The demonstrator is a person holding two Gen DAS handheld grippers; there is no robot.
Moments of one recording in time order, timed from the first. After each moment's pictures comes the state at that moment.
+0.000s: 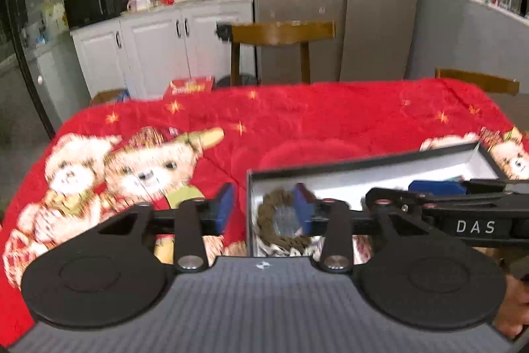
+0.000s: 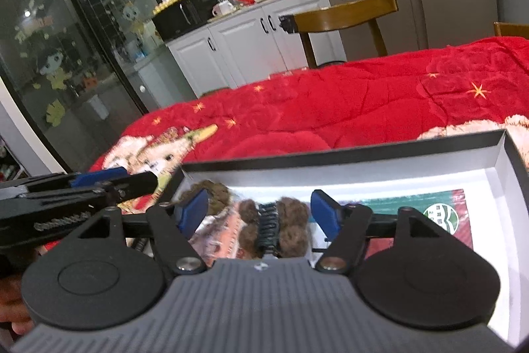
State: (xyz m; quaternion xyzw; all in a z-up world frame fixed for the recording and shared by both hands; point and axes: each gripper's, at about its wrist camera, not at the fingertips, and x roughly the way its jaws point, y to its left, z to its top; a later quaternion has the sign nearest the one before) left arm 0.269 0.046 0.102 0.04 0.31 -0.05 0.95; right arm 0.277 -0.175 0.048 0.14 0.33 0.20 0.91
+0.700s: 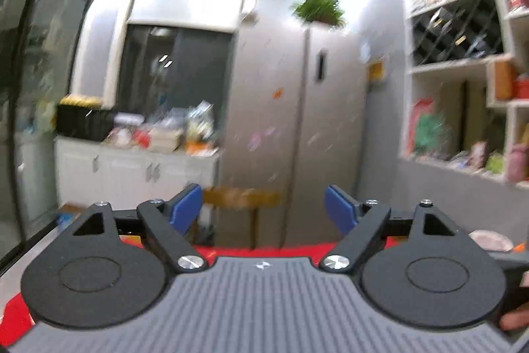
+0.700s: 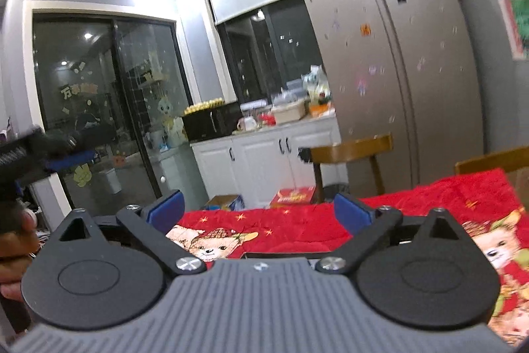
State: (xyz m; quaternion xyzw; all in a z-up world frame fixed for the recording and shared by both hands) left arm 0.069 0.054 0.262 -0.05 0.02 -0.13 0.99; right arm 0.101 -0.211 0.185 0.11 0.11 0.19 0.97
